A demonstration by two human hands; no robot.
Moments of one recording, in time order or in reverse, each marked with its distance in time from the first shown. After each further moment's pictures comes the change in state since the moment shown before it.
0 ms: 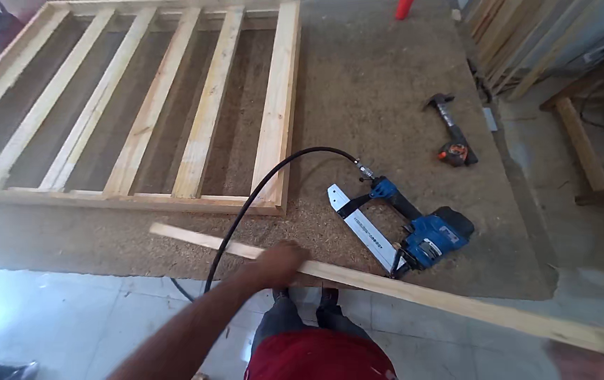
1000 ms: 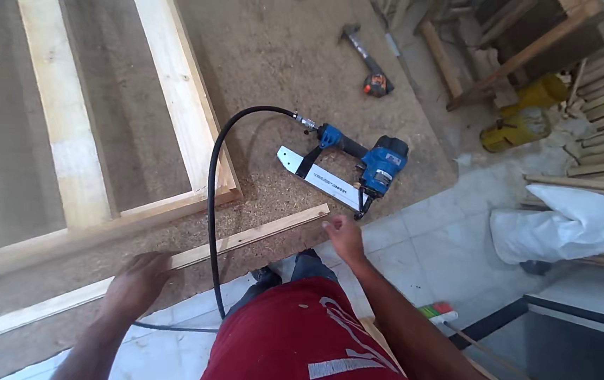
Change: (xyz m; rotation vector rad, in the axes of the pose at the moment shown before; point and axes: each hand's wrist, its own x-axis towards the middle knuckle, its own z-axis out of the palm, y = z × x) left_hand -0.134 -0.254 0.076 0.066 0.337 -0.246; right_hand -0.093 0.211 0.255 -1.050 -0.225 -0.117
